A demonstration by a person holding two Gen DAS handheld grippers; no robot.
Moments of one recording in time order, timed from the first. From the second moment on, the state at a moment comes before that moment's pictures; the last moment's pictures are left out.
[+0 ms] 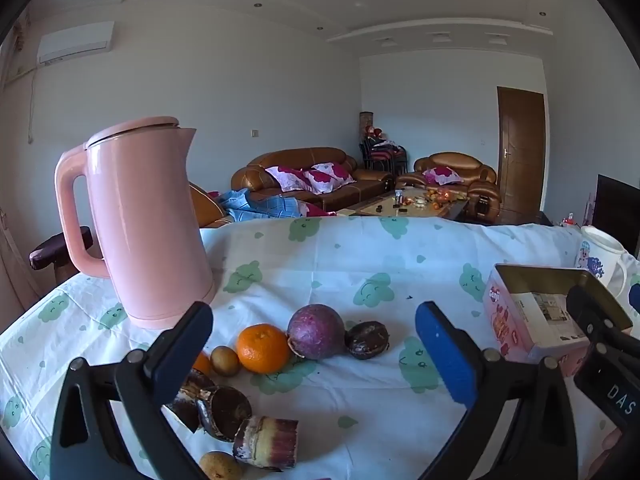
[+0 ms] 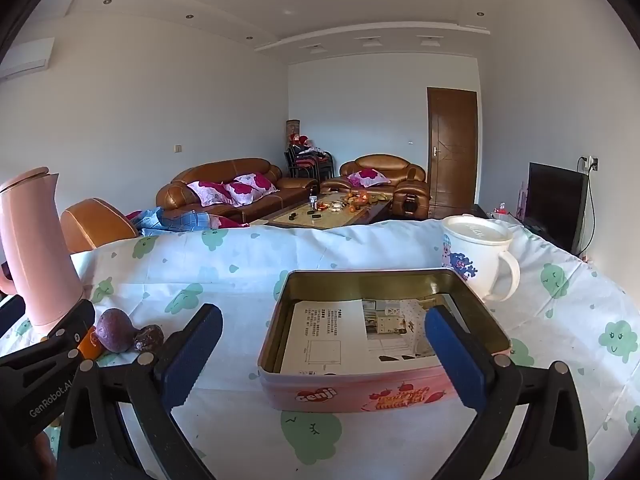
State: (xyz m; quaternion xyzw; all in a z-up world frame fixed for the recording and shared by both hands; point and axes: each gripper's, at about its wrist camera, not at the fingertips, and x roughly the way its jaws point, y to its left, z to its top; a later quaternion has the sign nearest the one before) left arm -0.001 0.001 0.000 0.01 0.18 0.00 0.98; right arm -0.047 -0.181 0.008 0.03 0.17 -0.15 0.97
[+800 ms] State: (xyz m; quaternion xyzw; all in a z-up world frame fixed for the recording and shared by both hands) left arm 0.003 -0.002 -0.005 0.01 0.21 -0.02 0.98; right arm -0.046 -0.184 0.008 0.04 0.18 -0.14 0.97
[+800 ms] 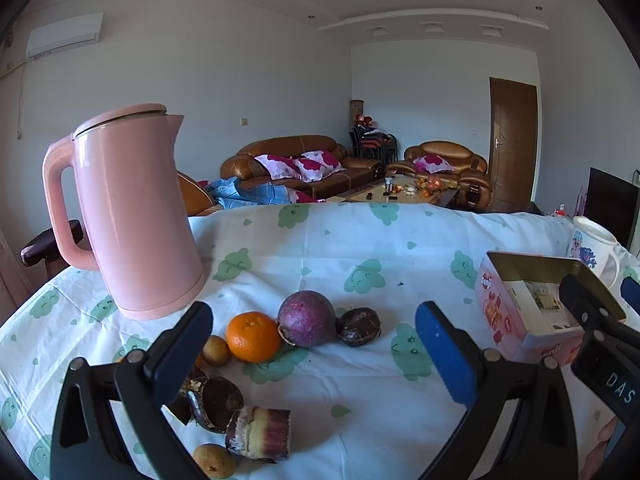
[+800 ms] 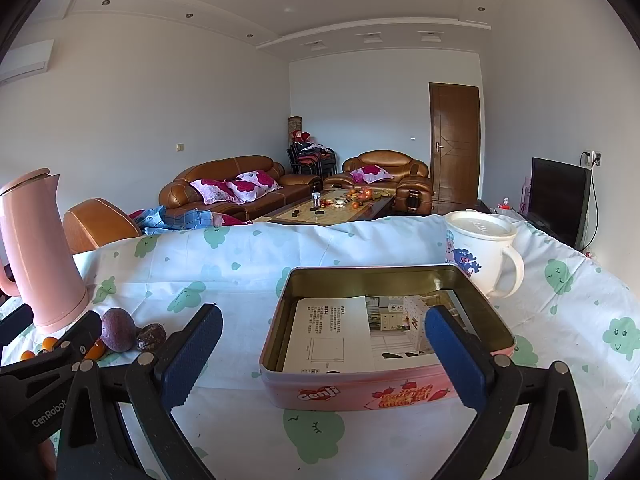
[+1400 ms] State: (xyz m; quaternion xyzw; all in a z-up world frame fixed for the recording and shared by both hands) left arm 0.002 -0.003 -0.005 0.01 0.21 -0.02 0.98; right arm -0.044 -0.183 0.006 0.04 0.18 -0.14 0.97
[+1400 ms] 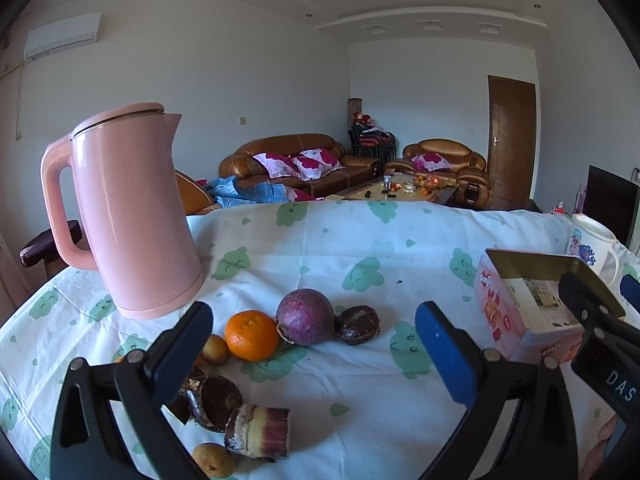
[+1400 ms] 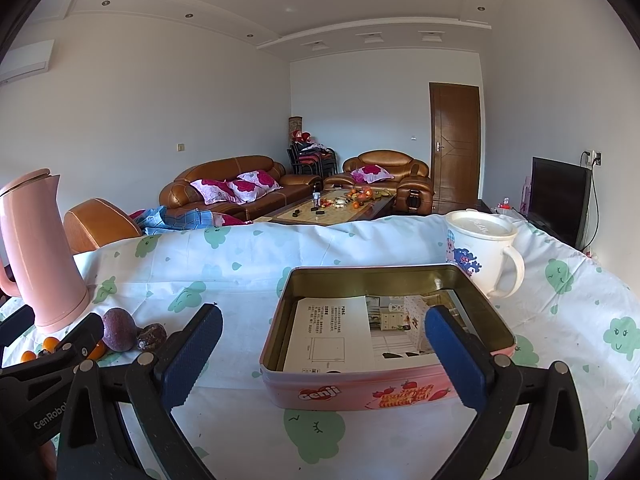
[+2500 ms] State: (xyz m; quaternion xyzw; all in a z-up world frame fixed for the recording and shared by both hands) left arm 0.003 -0.003 -0.004 0.01 0.21 -0.02 0.98; right arm -0.044 -0.180 0.006 0.04 0.18 -0.14 0.97
